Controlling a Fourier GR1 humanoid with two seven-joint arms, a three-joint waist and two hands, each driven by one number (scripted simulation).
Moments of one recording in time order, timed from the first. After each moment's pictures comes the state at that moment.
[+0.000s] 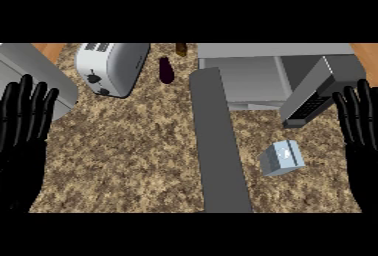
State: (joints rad) left arm -0.02 0.09 0.01 -2.10 0.00 0.00 0.03; right arm 0.01 -0.10 0.00 -2.10 0.00 0.00 0.00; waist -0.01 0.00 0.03
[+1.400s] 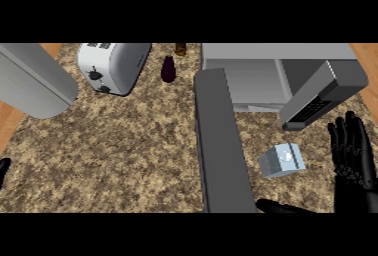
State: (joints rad) left arm 0.42 0.06 0.17 -2.36 0.36 -0.23 0.08; right arm 0.21 -0.01 0.17 -2.18 0.28 -0.22 0.11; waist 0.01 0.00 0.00
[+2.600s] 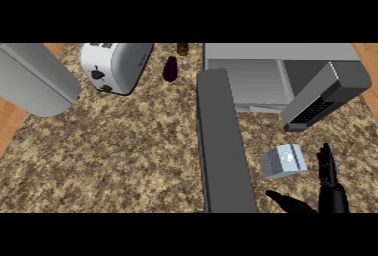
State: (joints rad) left arm 0.68 0.01 0.28 -2.36 0.44 -0.44 -0.04; right arm 0.23 -0.03 -0.08 -1.46 0.16 -0.26 -0.40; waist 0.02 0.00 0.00
